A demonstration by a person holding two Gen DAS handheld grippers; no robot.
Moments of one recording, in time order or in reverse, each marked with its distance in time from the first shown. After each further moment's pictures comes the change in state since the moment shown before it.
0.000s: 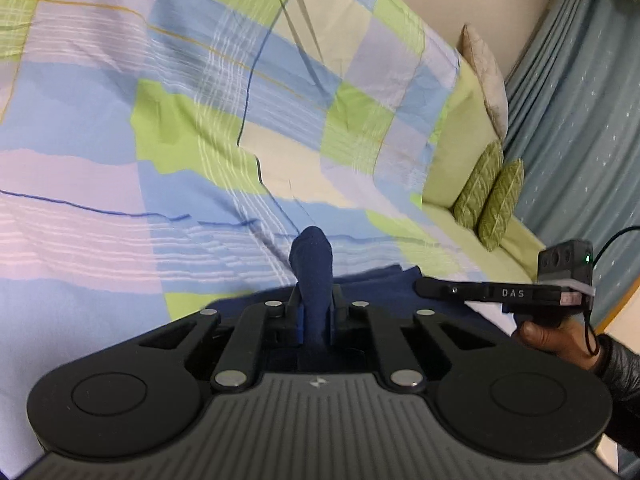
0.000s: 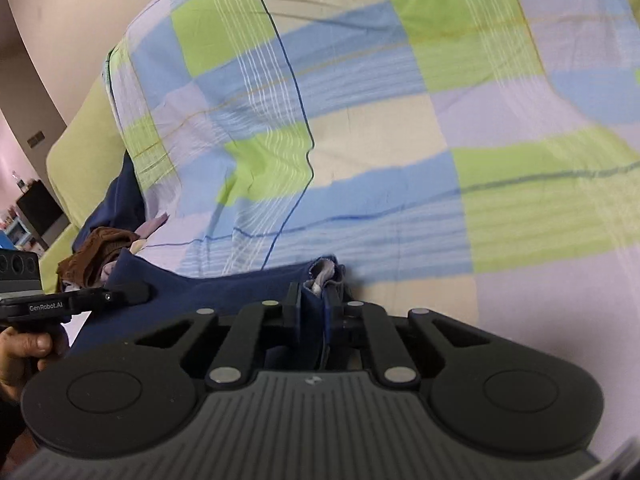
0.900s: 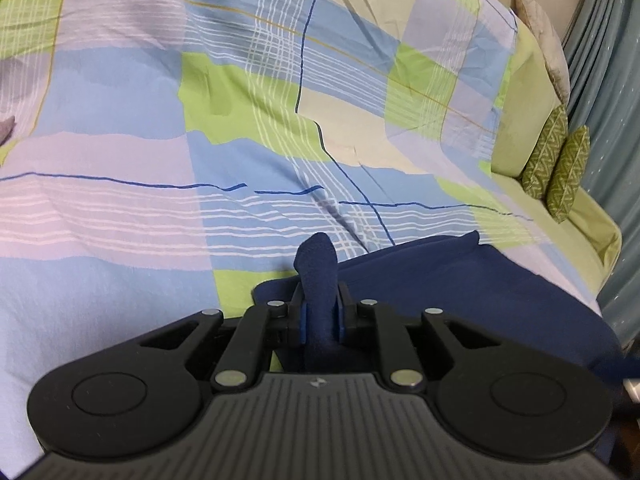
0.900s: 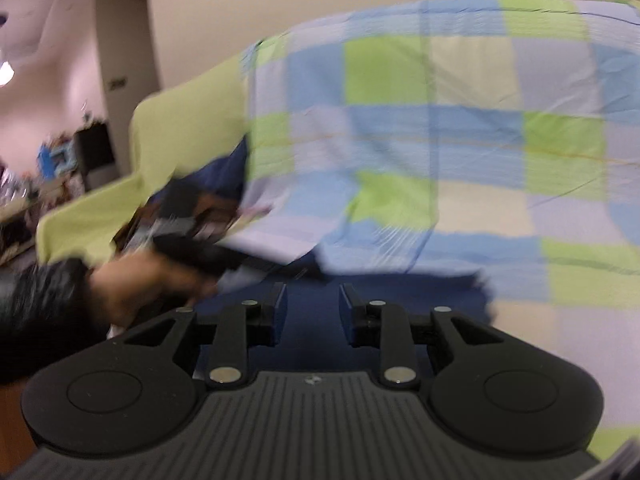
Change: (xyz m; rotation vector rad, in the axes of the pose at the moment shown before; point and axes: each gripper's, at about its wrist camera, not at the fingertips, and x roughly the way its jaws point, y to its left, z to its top) left arm 0.040 0.012 -0.015 -0.001 0.169 0.239; right arm -0.057 0.143 -0.082 -0.429 -0.023 0.005
